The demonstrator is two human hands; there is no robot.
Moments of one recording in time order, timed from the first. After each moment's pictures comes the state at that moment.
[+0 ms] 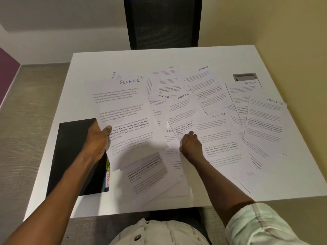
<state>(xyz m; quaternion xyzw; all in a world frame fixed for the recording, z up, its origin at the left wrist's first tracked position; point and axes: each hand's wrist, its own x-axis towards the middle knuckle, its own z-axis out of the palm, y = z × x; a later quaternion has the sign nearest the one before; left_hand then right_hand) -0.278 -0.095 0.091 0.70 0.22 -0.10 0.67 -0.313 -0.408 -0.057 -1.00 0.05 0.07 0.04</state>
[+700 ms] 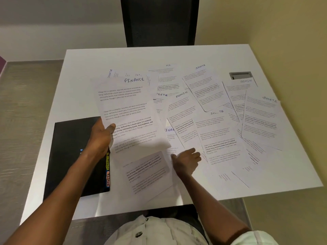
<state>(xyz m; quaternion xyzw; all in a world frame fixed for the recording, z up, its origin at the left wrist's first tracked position) -0.266 -0.087 0.069 0.72 0.20 -0.11 0.66 -0.361 -0.339 -0.045 -0.87 0.42 0.13 0.21</state>
